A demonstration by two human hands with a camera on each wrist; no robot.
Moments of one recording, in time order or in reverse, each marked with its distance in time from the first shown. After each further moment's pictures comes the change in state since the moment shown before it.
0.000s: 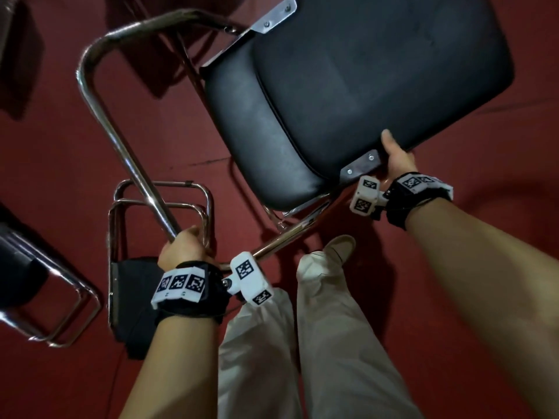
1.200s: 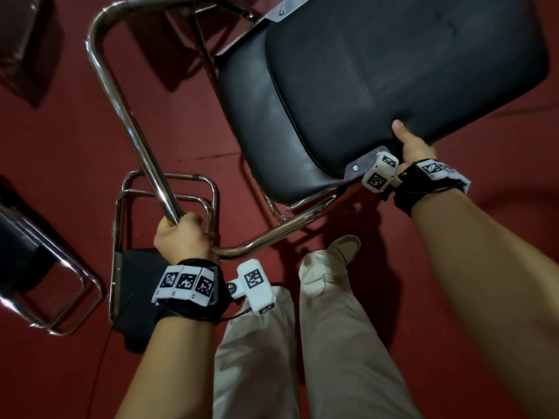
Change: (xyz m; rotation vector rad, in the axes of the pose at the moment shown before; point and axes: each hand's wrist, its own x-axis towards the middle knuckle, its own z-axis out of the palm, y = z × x) left_hand 0.003 -0.028 -0.008 -0.194 0.018 0.447; right_hand -0.050 -0.021 0.004 0.183 0.010 -0.047
